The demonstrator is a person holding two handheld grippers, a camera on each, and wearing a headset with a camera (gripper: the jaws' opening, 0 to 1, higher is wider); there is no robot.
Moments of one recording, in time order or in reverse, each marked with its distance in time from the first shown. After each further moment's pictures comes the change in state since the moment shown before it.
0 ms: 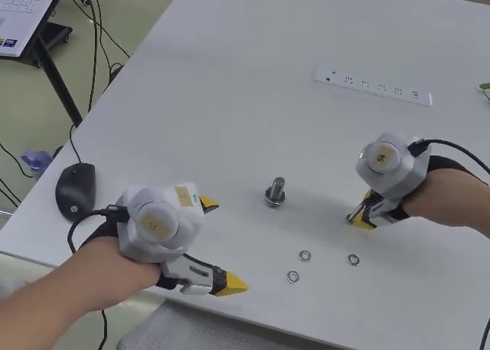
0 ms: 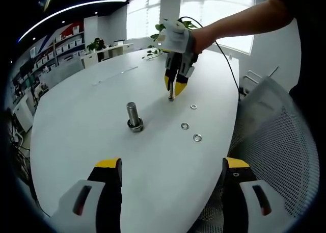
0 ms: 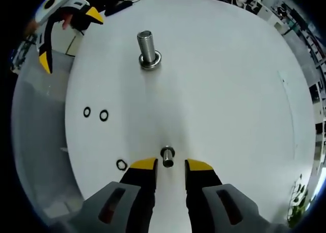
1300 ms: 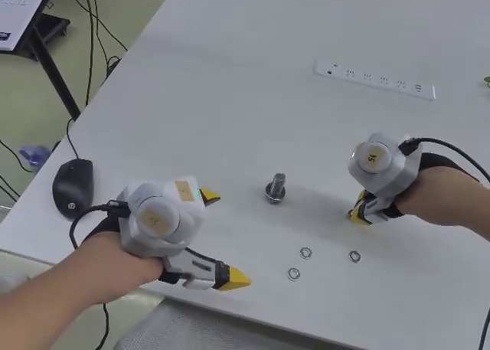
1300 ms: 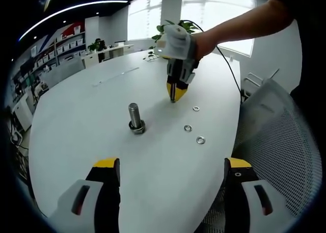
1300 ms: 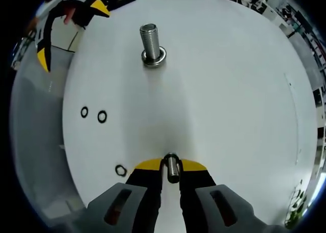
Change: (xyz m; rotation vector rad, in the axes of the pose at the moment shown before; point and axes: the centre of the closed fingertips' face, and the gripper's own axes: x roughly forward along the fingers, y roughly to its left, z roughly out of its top) left arm 0.007 0.007 0.001 -0.012 -0.015 -0.002; right arm 0.023 0.001 0.002 -0.032 0.029 0.018
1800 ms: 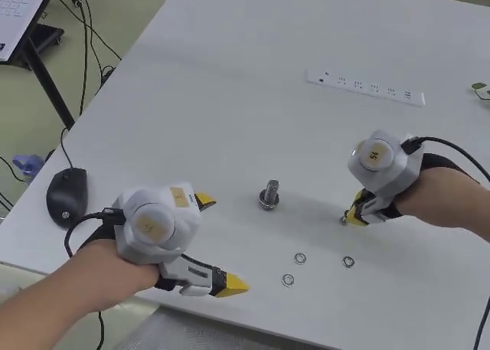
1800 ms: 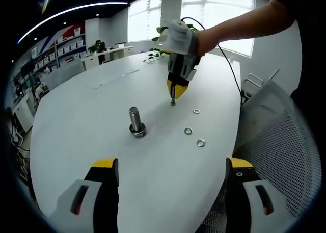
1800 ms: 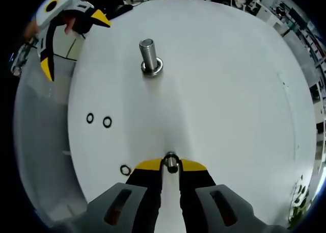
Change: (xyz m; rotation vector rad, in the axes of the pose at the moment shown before) left arm -0.001 0.000 0.006 0.008 -0.014 0.008; right arm -0.017 0.000 0.005 0.037 -0.044 -0.005
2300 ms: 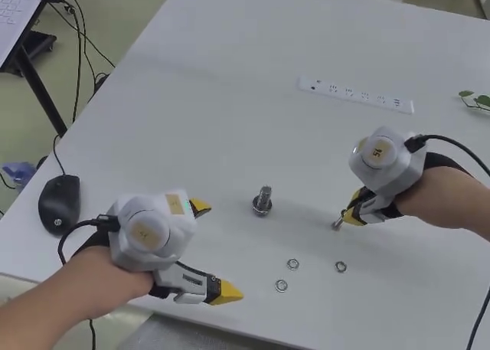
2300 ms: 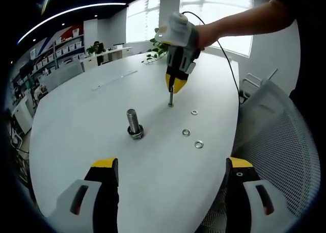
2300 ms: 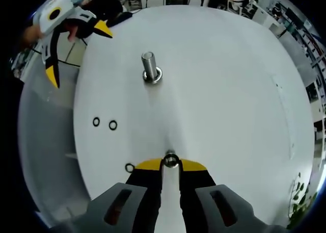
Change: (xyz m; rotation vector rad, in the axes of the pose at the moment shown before) left arm 0.001 -0.004 0.004 0.009 -0.006 -0.011; right arm -0.024 0.001 0.005 0.015 -0.030 -0.013
